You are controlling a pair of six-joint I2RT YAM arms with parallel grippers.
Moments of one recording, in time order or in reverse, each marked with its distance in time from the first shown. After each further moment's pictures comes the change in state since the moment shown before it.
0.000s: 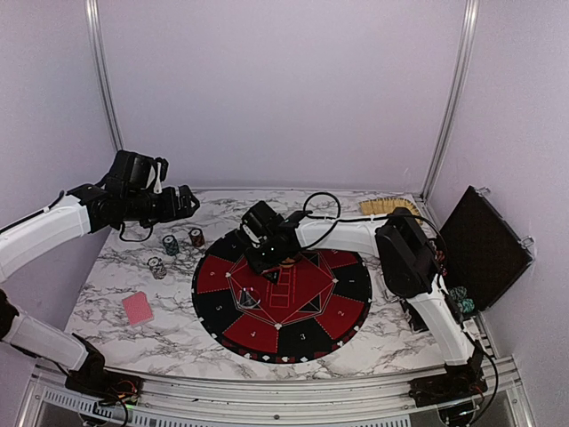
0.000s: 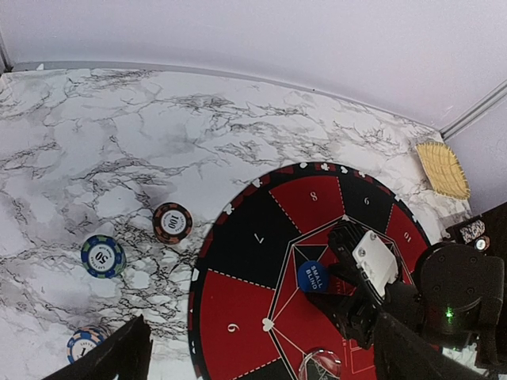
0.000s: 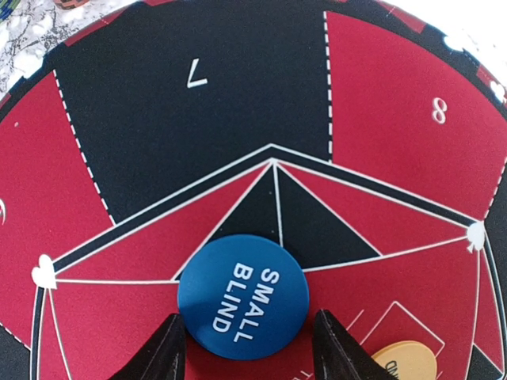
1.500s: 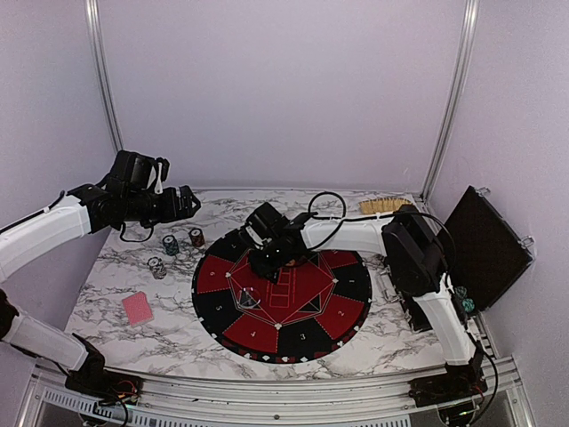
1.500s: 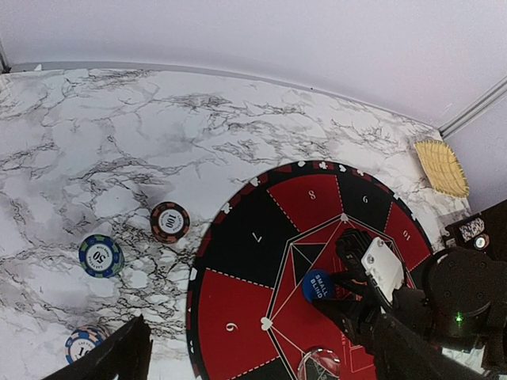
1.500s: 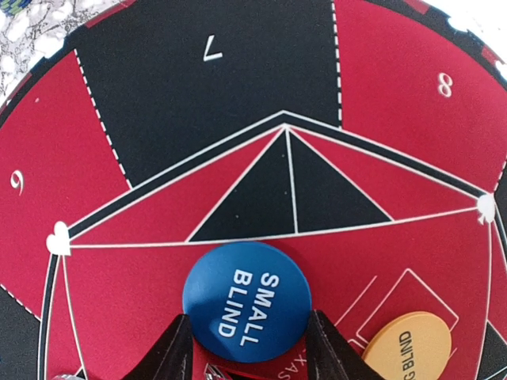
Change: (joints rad) left arm -0.007 0.000 0.000 0.000 -0.001 0.001; right arm 0.000 -0.065 -0.112 0.051 -0.044 0.018
